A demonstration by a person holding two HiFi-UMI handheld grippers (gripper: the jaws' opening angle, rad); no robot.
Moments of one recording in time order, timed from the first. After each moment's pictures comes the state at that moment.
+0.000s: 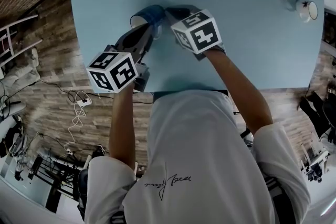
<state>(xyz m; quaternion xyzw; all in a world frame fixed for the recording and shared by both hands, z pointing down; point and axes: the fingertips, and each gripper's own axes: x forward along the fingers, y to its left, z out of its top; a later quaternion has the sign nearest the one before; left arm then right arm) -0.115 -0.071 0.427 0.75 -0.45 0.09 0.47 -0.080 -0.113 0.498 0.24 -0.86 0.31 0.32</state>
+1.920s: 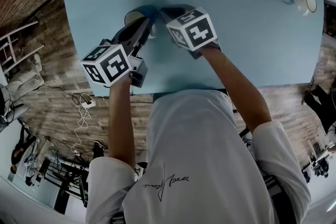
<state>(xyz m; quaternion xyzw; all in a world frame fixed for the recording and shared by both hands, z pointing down) -0.098 -0.099 0.426 0.75 -0.43 0.07 0.50 -0.068 -0.118 0.507 0.24 -0.85 0.34 0.31</state>
